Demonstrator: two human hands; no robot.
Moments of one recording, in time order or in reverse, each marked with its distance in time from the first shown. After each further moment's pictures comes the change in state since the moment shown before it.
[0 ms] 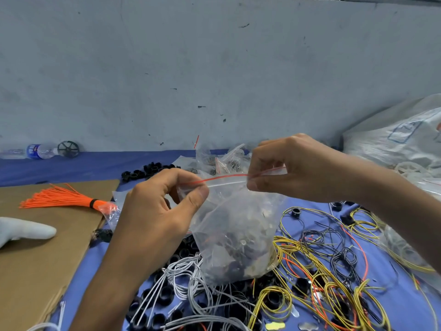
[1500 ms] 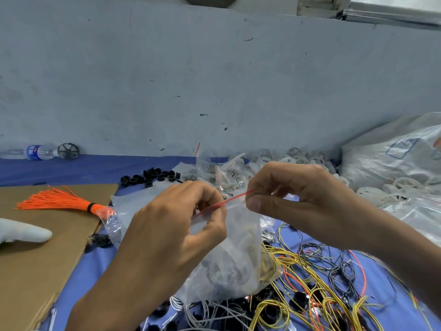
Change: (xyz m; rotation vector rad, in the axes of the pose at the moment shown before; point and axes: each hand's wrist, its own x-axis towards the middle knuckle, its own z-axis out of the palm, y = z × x) left_hand -0.011 0.039 -0.002 0.268 -0.174 0.158; right_hand -0.026 -0.020 0.018 0.293 0.163 -0.032
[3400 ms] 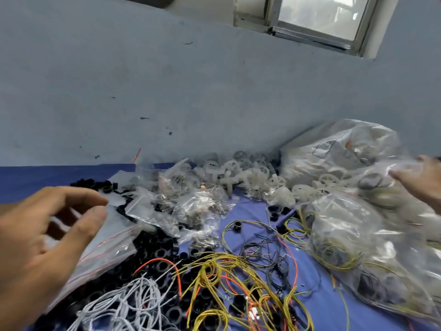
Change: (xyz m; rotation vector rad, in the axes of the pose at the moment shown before) left_hand 0.005 -0.132 0.021 -0.062 0.183 -0.137; right_hand -0.217 0.262 -0.241 -0.576 0.937 1.153
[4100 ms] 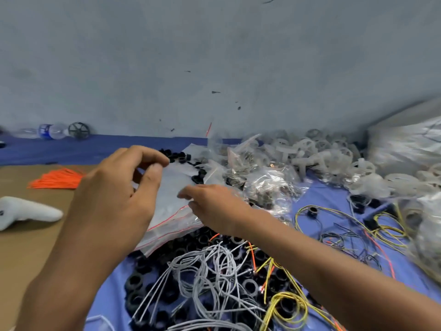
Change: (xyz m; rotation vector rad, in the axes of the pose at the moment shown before) left_hand -0.003 0.069 -0.031 0.165 0.137 -0.086; right_hand -0.401 -0.313 0.178 0.182 -0.979 -1.314
